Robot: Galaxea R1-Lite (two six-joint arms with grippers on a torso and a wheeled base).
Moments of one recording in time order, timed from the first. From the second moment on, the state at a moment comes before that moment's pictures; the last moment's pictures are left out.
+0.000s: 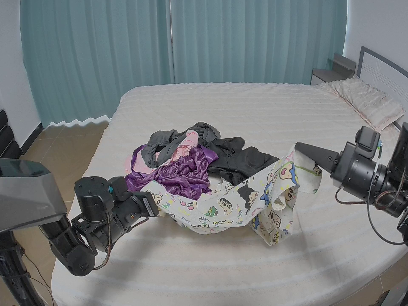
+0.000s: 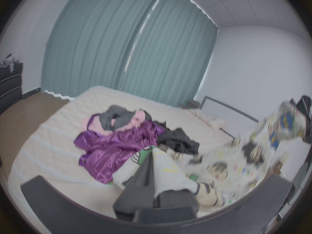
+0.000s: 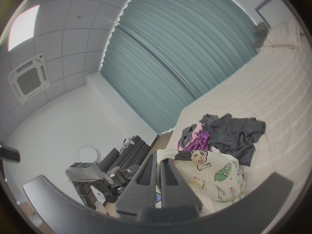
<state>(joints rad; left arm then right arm) -0.44 2.05 -0.39 -1.48 0.04 -0.36 0.53 1.44 -0.51 -0.94 0.22 0.68</state>
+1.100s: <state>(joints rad) -0.75 1.57 -0.55 -0.99 0.35 -0.55 0.68 1.44 -0.48 -1.08 0.10 0.80</state>
